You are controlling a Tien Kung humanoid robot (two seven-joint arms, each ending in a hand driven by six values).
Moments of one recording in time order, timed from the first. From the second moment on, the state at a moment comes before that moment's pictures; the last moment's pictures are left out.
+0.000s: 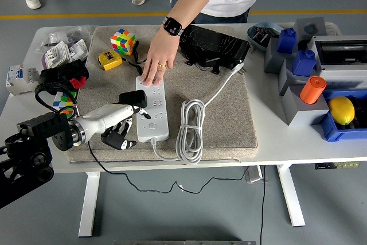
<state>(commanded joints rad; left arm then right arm) -0.55 0.61 -0.55 -1.55 1.61 -0.06 0.26 -0.02 -0.36 0.82 0.40 -0.28 -0.12 0.23</state>
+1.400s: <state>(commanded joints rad) -0.61 0.57 -0.44 -1.46 1.59 -0.08 0.26 -0.02 -0.36 0.82 0.40 -0.28 -0.12 0.23</state>
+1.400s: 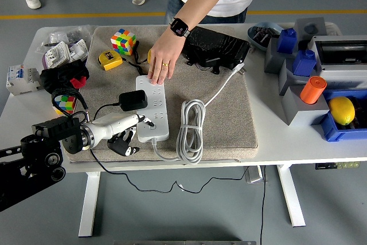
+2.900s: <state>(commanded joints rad) -0.48 0.57 -0.76 -1.49 1.58 0.10 0.01 -0.01 -0.36 0.82 0.40 -0.28 -0.12 0.23</state>
